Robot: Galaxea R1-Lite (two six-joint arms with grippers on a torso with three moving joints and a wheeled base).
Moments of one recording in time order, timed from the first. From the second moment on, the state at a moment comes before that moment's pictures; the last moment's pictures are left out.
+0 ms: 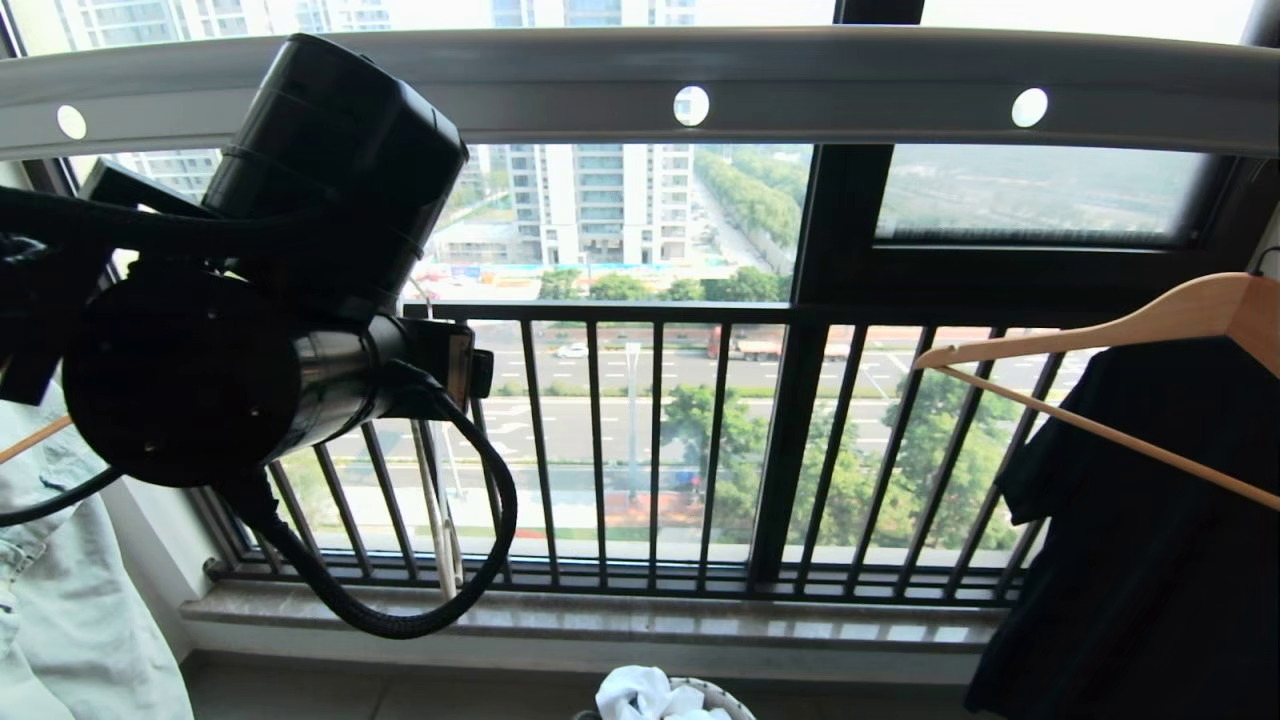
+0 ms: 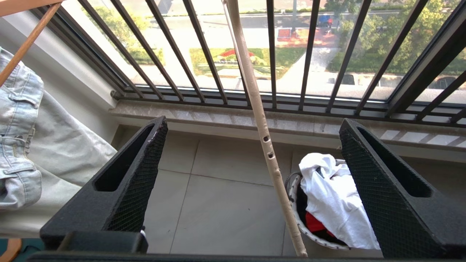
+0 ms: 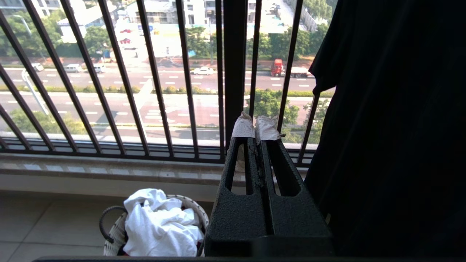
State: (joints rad) left arm -0.76 1.55 -1.44 0.52 0.83 -0.36; right arm 0.01 0.00 0.00 0.00 -0.01 0.01
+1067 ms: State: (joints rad) left arm -0.69 1.57 -1.43 0.48 0.87 -0.41; right arm 0.01 0.00 0.00 0.00 -0.01 0.01
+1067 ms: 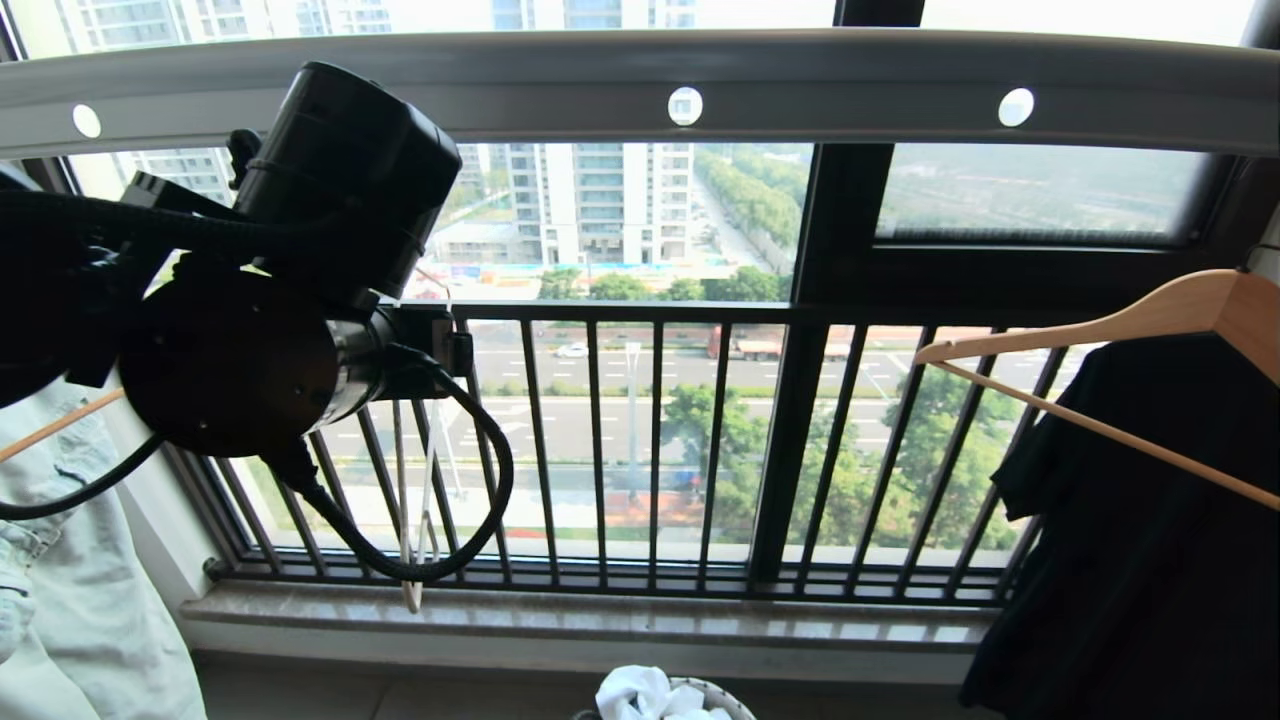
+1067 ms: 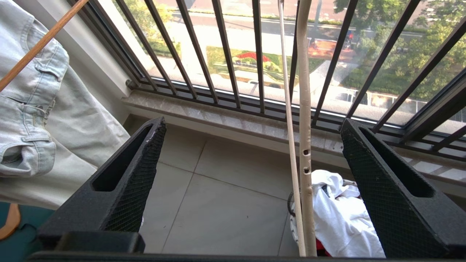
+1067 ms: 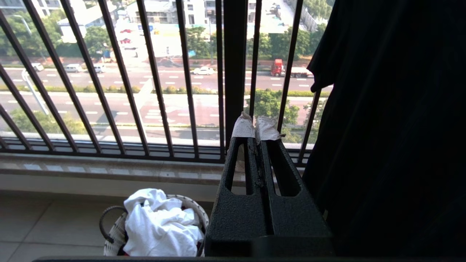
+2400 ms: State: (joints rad) left arm -0.69 1.54 -1.34 0.48 0.86 -0.45; right arm 0.01 0.00 0.00 0.00 -0.01 0.01
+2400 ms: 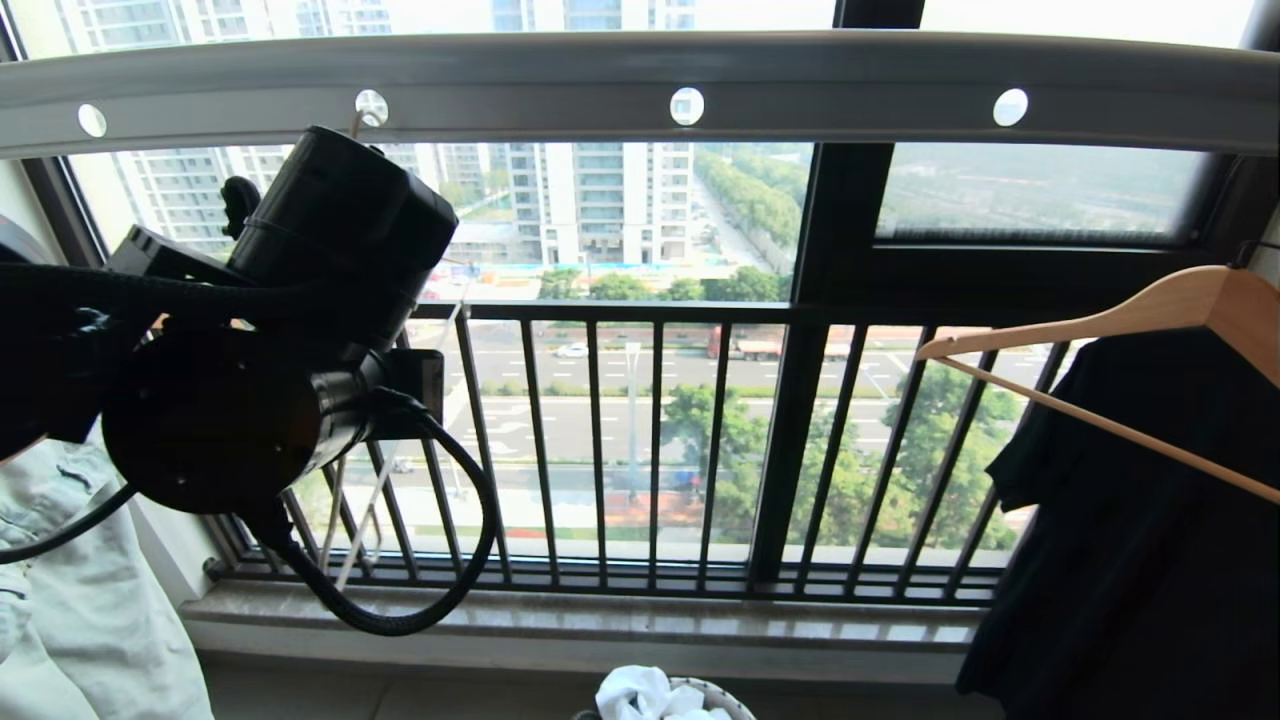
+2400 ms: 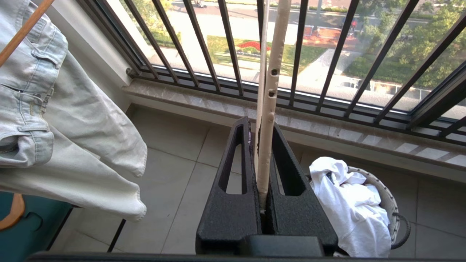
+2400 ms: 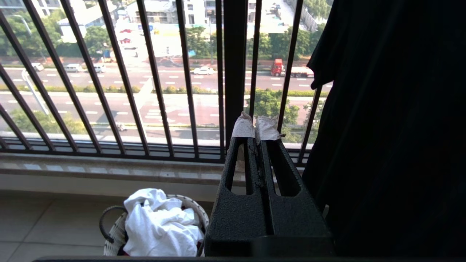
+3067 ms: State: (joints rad) left arm -0.70 1.48 -1.31 0.48 0.82 -0.45; right arm 0.01 0.00 0.00 0.00 -0.01 0.01
